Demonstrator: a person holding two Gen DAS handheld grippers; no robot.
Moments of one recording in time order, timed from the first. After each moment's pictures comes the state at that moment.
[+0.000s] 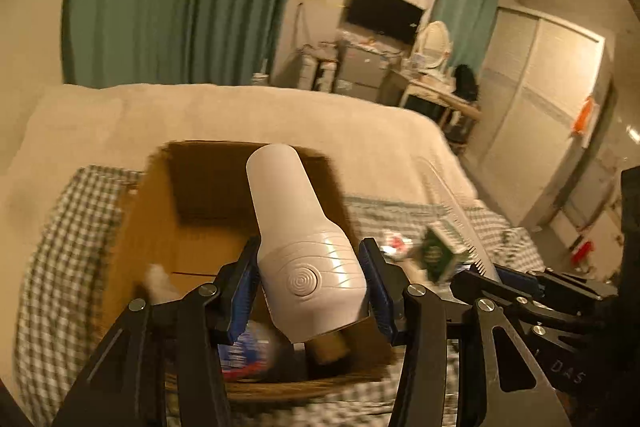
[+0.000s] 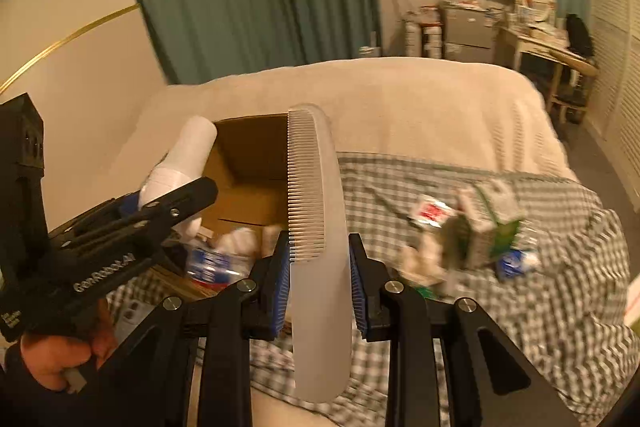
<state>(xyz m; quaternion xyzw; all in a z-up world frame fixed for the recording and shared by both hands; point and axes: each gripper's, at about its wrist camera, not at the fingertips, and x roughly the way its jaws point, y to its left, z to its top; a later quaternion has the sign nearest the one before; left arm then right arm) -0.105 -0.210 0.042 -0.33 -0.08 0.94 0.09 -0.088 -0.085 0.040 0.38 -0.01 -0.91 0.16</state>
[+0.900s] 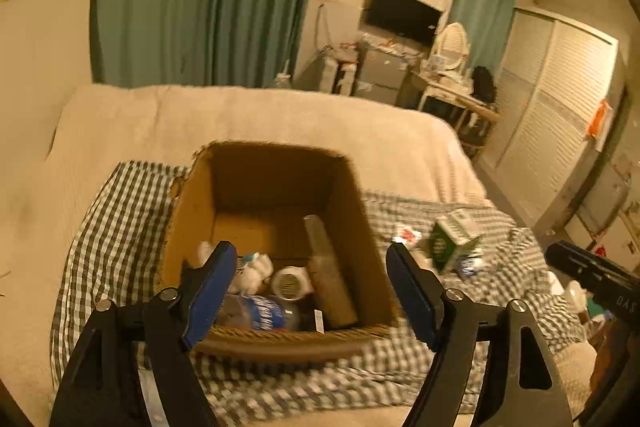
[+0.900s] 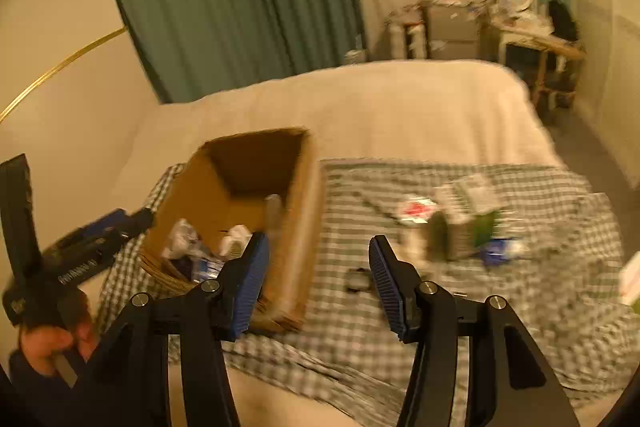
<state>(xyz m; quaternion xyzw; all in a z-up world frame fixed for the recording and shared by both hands) -0.039 -0.214 0.082 -0.33 -0.08 0.94 0.07 -0.046 -0.040 0.077 0.36 -0.04 -0.92 0.12</state>
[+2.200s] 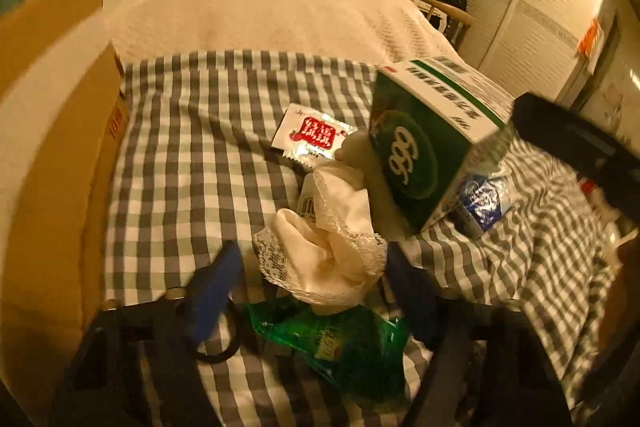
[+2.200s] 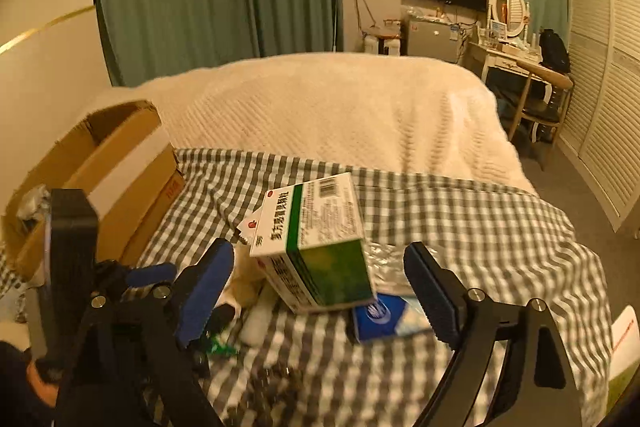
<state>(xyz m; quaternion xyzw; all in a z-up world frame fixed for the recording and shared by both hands) -0.193 -0.006 -0.139 -0.46 -0.04 0.88 0.14 -0.184 0.083 -0.065 0.33 0.02 -0.94 0.11</state>
